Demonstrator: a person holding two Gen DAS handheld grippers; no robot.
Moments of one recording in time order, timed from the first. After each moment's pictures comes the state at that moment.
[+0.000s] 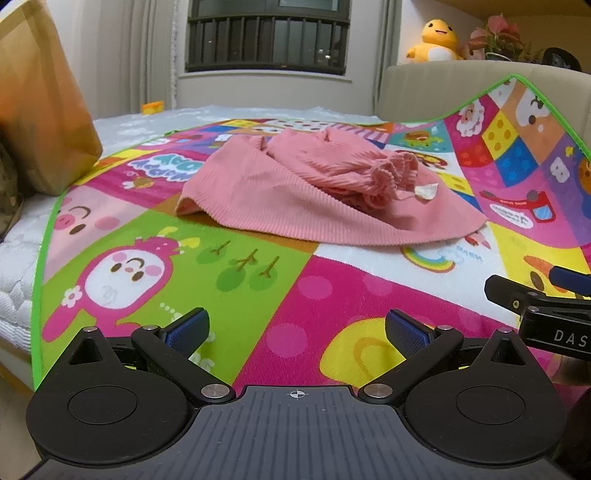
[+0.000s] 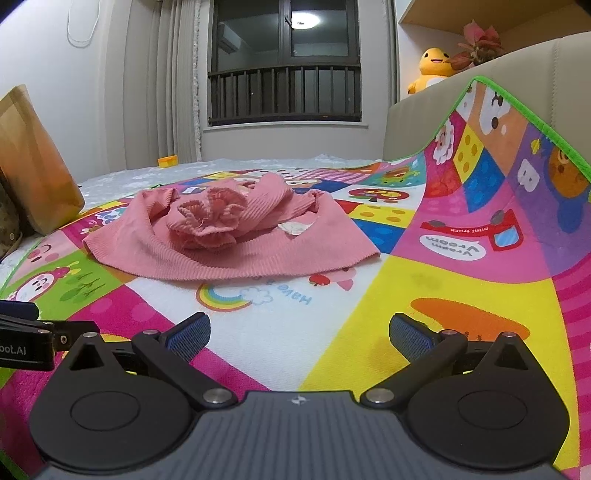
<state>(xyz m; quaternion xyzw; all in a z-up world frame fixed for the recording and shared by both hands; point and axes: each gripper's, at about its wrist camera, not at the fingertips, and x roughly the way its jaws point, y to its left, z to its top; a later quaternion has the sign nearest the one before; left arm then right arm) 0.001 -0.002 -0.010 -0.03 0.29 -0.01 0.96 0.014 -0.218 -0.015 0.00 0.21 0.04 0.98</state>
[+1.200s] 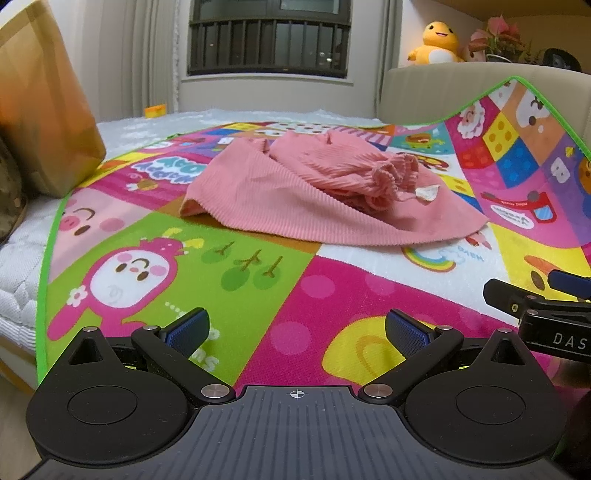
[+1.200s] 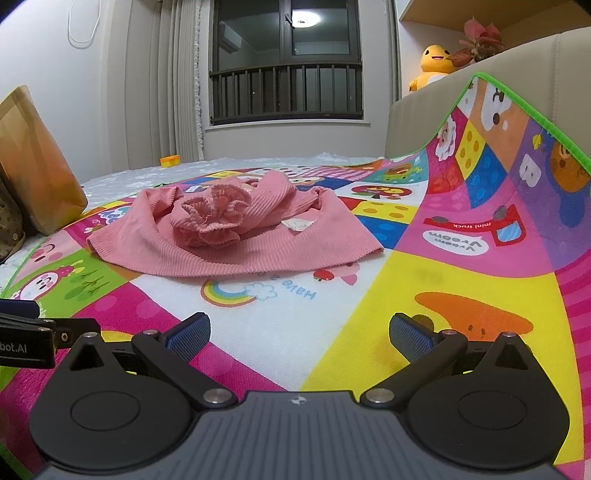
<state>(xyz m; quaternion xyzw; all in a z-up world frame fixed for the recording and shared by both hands) -0.003 -0.003 -0.010 -0.02 0.29 -0.01 0.96 0.011 -0.218 -0.017 0.01 0.22 0.05 0.97</state>
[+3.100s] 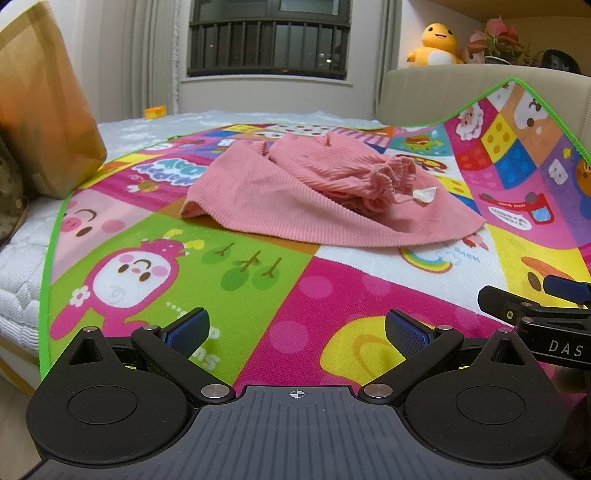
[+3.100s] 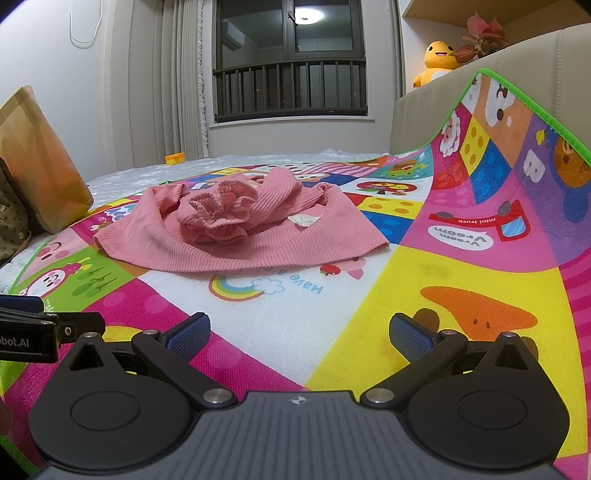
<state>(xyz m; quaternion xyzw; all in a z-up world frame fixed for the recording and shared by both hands) -0.007 -0.004 -0.007 -0.02 0.28 -0.02 0.96 0.008 -0.217 -0.017 0.01 0.22 0.06 0.97</state>
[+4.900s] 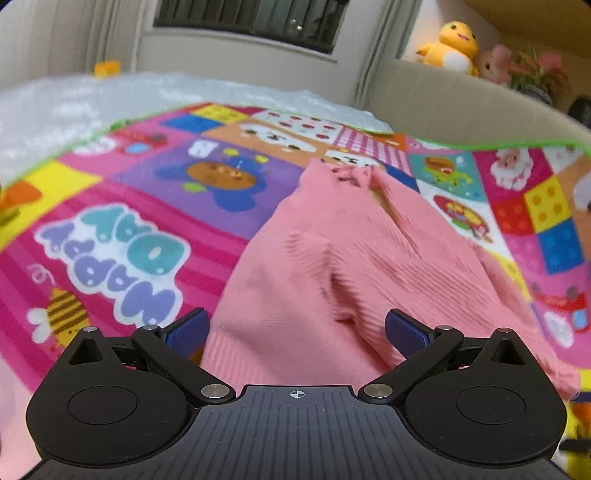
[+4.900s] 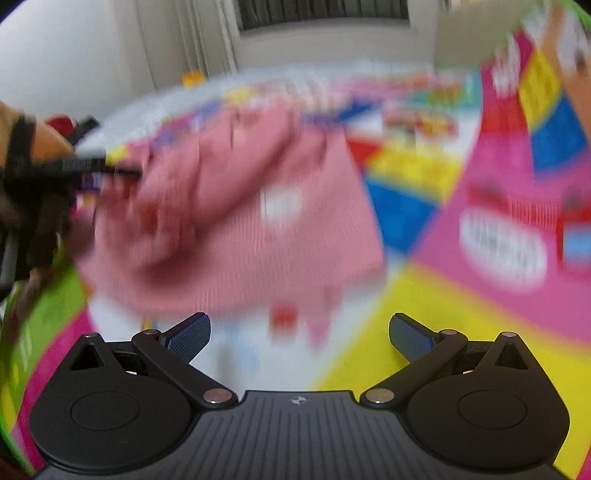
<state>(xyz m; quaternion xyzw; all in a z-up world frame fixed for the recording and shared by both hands) 0.266 0.112 0.012 -0.11 0.34 -0.12 0.92 0.156 -0.267 0.016 0.01 0.37 0.13 0.92</state>
